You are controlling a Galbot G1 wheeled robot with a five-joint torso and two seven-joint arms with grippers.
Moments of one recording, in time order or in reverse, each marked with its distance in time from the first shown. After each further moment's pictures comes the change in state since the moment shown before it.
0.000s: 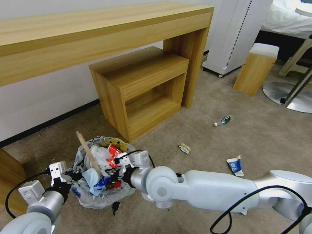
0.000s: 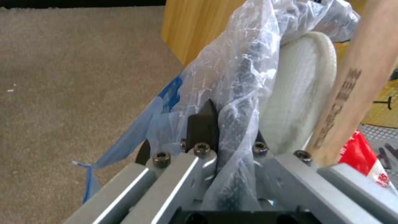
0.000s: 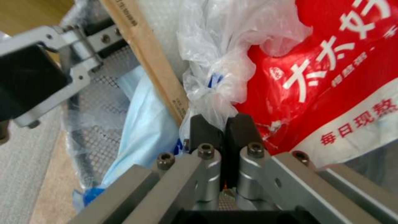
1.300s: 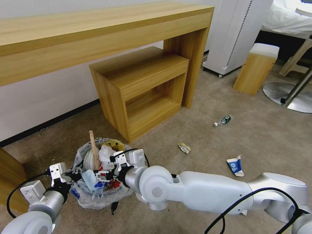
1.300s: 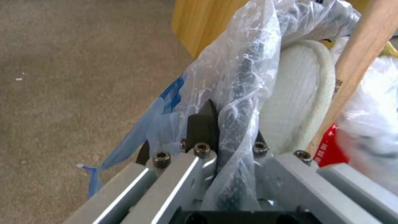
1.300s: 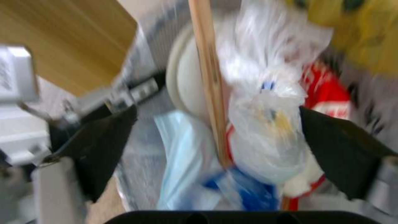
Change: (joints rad) left arm -0.024 0.004 0.005 0.066 0.002 -0.005 -0.001; right arm -0.044 -0.024 0.074 0.060 -0.059 0.023 0.031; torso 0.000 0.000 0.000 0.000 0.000
